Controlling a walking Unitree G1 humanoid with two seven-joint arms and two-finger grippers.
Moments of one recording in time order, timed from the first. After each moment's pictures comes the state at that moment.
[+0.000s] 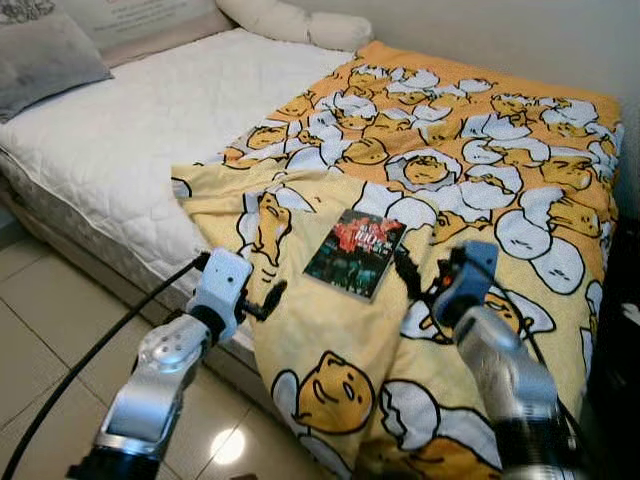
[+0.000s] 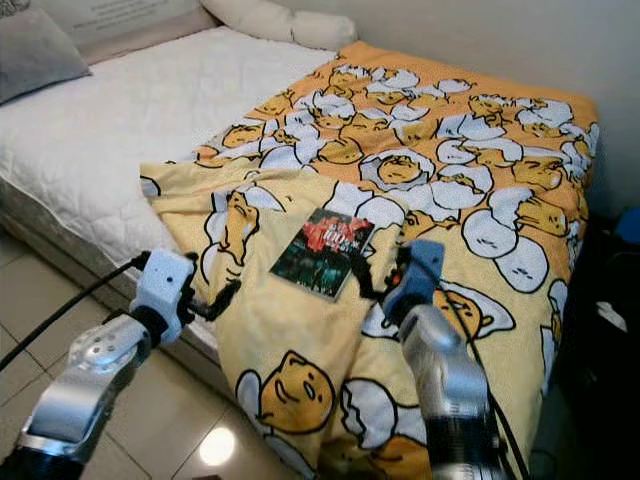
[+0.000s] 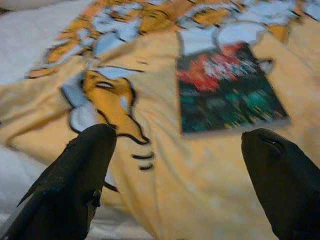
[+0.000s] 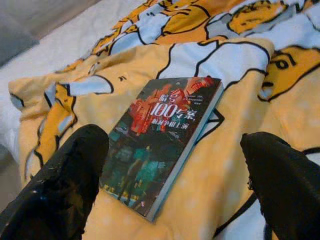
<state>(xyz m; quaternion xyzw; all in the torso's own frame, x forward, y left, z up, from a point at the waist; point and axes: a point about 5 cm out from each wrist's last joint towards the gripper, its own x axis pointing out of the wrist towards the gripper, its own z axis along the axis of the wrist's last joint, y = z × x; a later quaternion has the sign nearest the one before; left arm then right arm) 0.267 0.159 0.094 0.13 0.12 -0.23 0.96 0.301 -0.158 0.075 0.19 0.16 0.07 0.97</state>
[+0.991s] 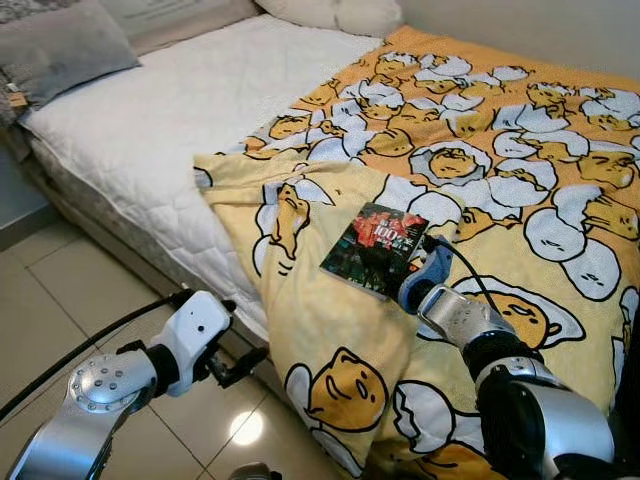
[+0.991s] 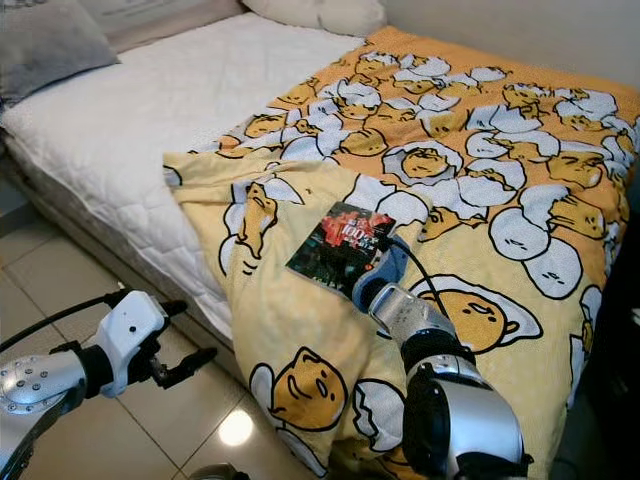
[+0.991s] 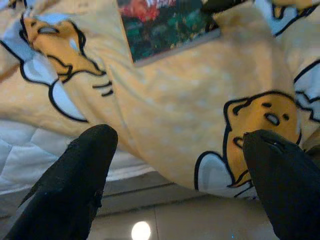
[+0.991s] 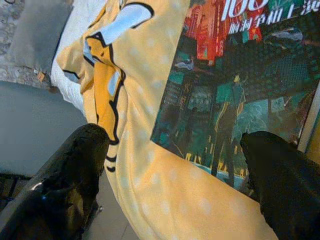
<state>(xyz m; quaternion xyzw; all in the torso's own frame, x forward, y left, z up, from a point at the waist) 0.214 0.186 0.108 0.18 0.18 -0.37 0.89 0.339 -0.128 0.046 0.38 0.29 0.10 0.87</state>
